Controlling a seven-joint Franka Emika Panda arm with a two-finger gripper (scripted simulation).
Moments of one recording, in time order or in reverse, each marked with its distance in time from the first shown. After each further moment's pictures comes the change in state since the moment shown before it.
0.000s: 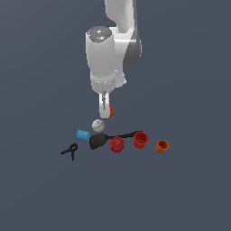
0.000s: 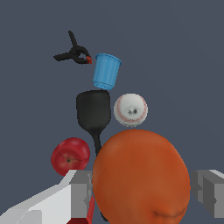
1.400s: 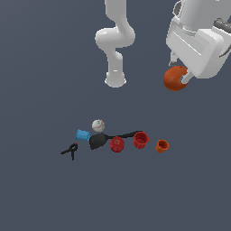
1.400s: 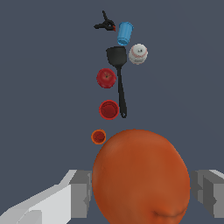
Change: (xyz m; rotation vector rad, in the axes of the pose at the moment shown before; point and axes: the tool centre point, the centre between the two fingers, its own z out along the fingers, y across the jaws) arm -0.223 -0.067 -0.205 -0.011 -0.010 -0.005
